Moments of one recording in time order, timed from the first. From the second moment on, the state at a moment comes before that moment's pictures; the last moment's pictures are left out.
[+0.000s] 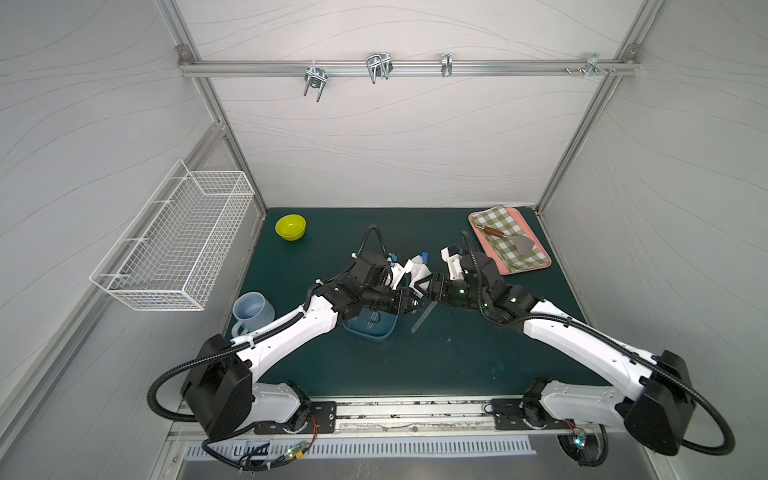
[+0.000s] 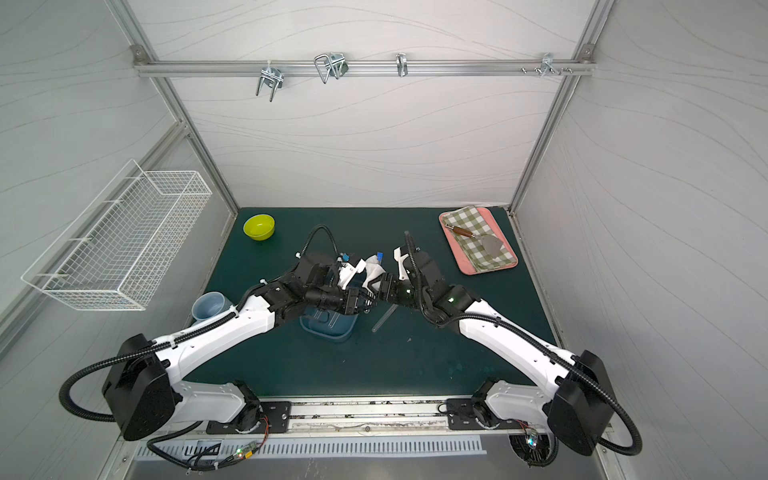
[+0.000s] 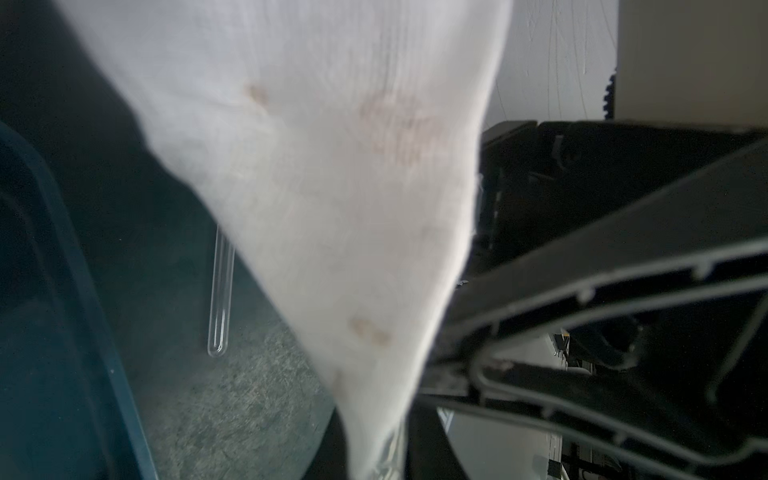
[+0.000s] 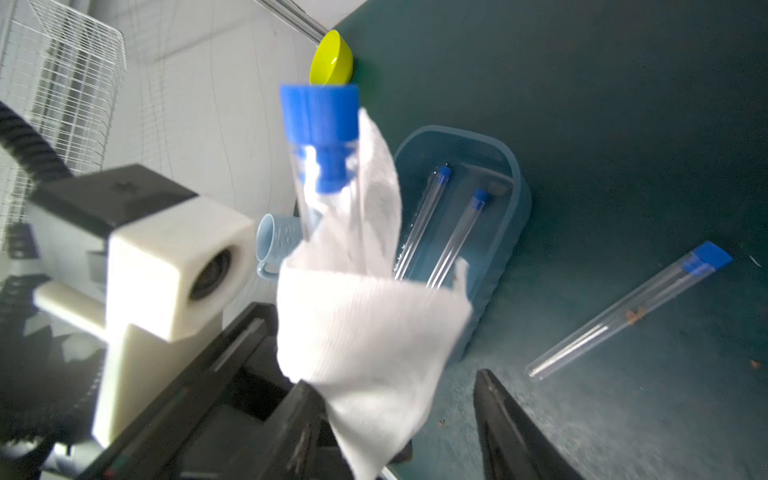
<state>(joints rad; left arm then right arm) -0.69 1.33 0.93 -0.28 0.59 -0.52 0.80 1.20 0.92 -0.26 -0.24 0.85</state>
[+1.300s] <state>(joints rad) -0.69 1.32 0.93 -0.28 0.59 -0.52 0.78 1.19 0.91 -0.22 -0.28 0.88</state>
